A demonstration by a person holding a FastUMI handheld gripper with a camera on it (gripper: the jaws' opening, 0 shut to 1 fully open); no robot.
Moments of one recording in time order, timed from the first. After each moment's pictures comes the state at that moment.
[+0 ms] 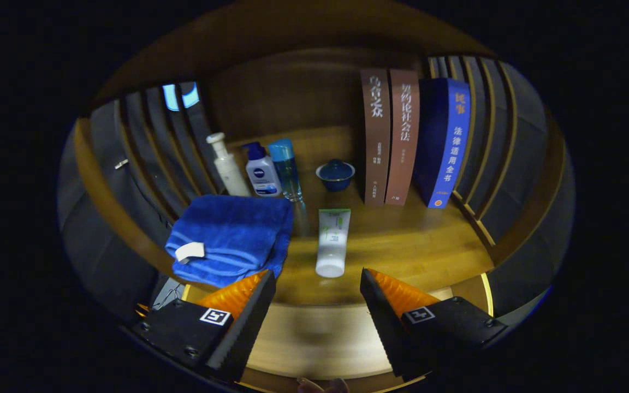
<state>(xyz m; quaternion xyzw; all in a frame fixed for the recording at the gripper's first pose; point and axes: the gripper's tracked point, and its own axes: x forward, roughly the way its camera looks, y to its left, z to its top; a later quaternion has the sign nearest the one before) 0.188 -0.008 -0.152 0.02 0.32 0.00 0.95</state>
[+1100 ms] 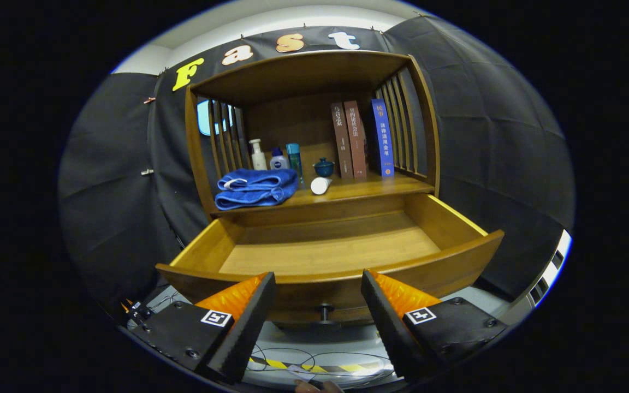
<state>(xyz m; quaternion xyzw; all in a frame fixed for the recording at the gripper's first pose) -0.034 -0.017 -0.233 0.03 0.19 -0.02 0.98</state>
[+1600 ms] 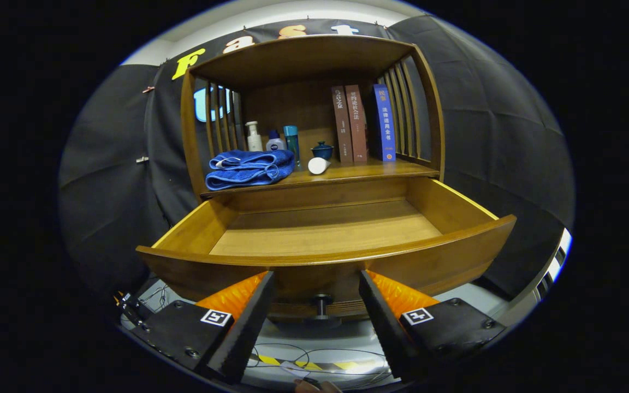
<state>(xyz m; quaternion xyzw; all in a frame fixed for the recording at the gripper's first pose) -0.024 -0.016 -0.259 0.04 0.21 -0.03 0.98</state>
